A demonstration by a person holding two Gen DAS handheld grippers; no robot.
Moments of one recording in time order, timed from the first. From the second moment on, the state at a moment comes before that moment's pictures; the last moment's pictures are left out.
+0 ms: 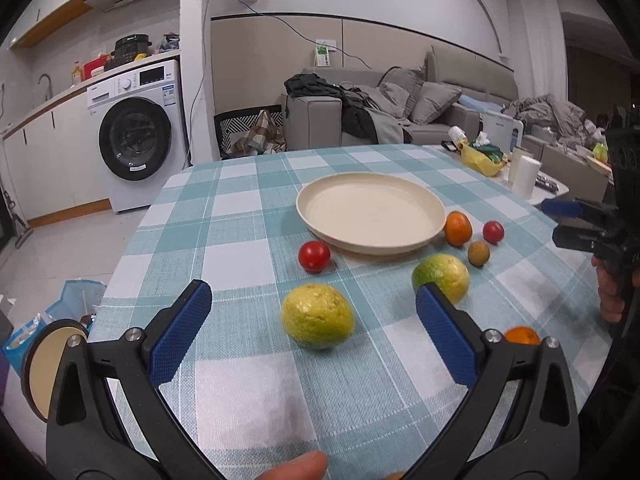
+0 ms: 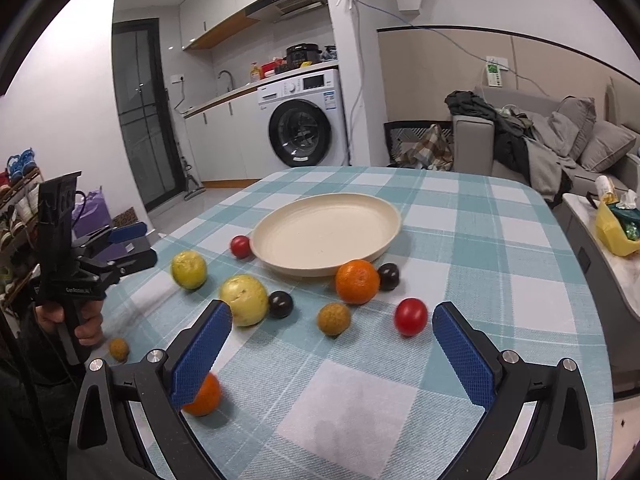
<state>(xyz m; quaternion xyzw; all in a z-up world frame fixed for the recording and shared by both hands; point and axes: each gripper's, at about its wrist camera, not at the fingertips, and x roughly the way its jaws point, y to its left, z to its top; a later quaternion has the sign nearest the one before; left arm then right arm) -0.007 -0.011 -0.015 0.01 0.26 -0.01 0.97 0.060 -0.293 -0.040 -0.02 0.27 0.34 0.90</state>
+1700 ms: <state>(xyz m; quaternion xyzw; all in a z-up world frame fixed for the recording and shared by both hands) -0.076 -0.034 -0.057 0.08 0.40 -0.22 0.88 0.001 -0.215 -0.074 -0.14 0.35 0.47 0.79</state>
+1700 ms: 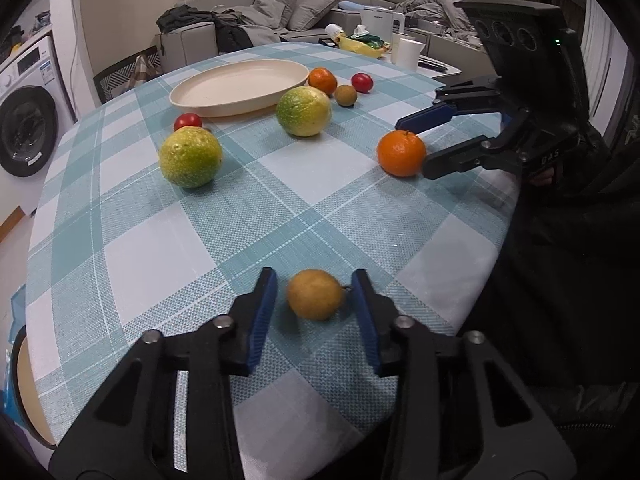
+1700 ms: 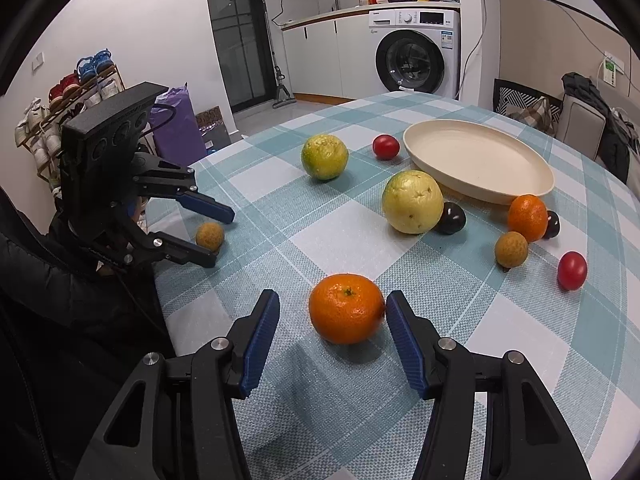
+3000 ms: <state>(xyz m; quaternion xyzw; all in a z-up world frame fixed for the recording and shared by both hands) -0.063 -0.018 -0.044 0.04 0.37 -0.18 0.91 0.009 -0.216 -0.078 -0.15 0.35 0.44 0.81</state>
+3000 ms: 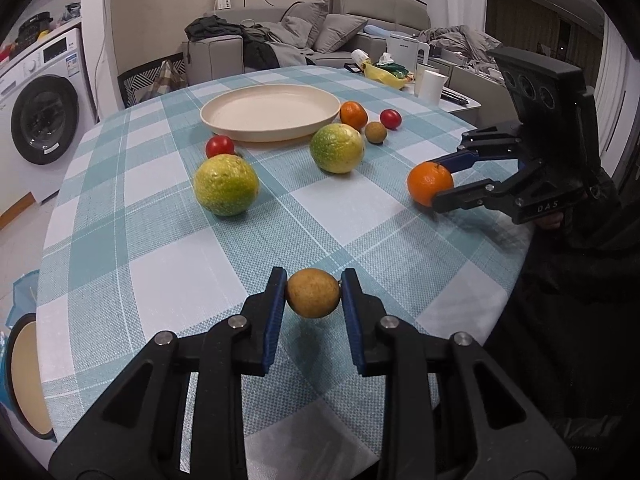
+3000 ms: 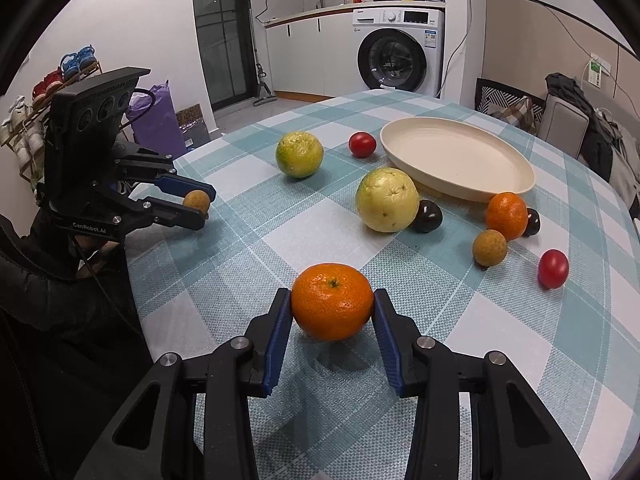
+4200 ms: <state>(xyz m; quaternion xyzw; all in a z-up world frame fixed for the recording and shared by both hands) -0.006 -0.043 -0.016 0.04 0.33 -0.07 0.94 0.028 -0.245 -0.054 -0.08 0.30 0.38 0.87</state>
